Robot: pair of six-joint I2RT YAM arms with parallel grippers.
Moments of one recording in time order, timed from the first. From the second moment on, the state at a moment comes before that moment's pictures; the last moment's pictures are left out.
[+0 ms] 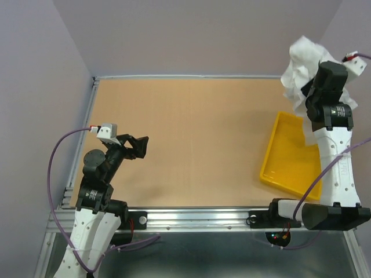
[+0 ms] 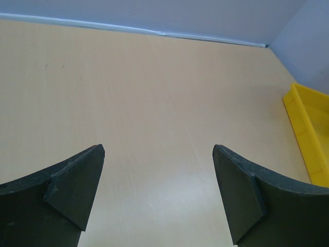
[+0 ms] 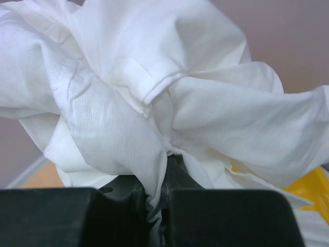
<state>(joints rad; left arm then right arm) -0.19 0.41 0.54 -0.21 0.18 -0.32 -0.08 1.23 1.49 -0.69 0.58 0.52</state>
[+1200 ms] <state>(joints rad) -0.19 0.53 0.54 -0.19 0.17 -0.40 0.47 1.07 0.93 -0.39 0.05 0.47</state>
